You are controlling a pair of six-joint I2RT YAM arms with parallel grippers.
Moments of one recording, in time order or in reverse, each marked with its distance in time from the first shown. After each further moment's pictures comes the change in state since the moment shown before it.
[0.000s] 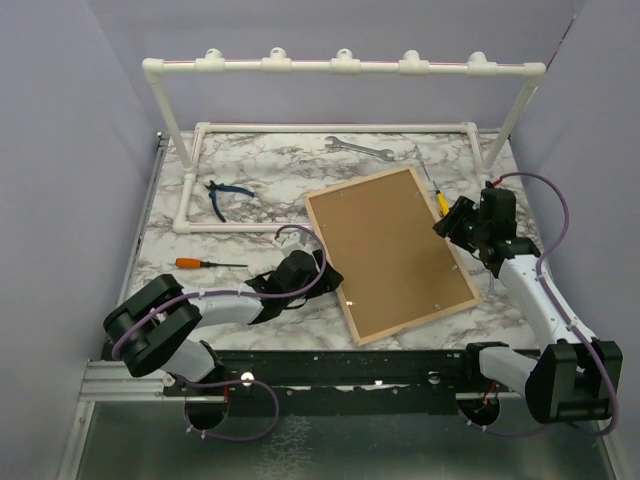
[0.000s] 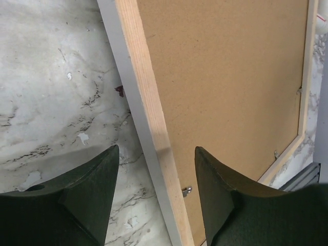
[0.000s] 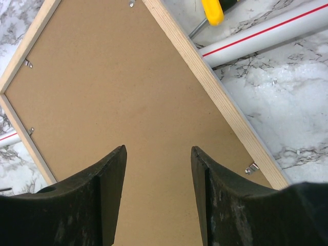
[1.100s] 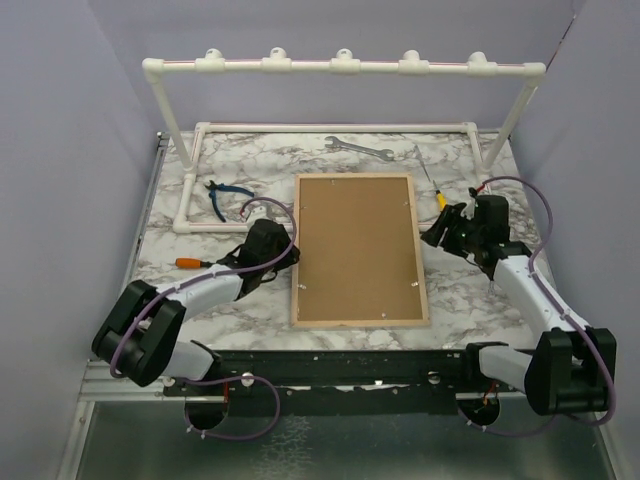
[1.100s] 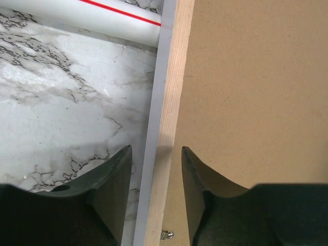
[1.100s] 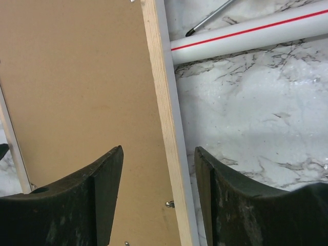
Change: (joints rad) left arm 0.342 -0.031 0.084 -0.198 0.028 0.247; right arm 0.000 0.025 -0.070 0.074 -0.137 -0.104
